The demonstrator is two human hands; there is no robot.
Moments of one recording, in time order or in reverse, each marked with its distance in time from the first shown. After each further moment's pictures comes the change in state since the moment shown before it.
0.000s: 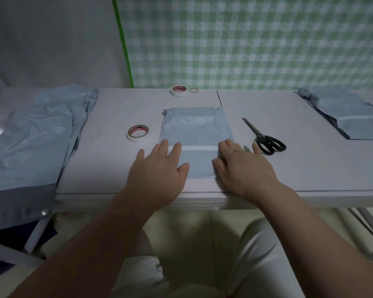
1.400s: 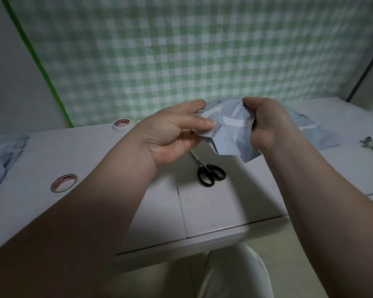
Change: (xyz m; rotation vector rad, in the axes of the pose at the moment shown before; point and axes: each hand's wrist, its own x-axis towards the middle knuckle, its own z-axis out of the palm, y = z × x) left_hand 0.100 0.132 -0.119 -1.956 -0.471 0.198; right_hand 0.060 0.147 -0.102 2.016 0.273 0.564
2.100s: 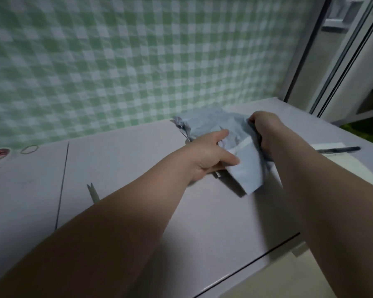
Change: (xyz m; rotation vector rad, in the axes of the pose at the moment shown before) left_hand 0.208 -0.128 0.115 0.378 -0.145 -0.251; right_hand 0.119 -0.087 -0.184 -0.483 0.551 -0.066
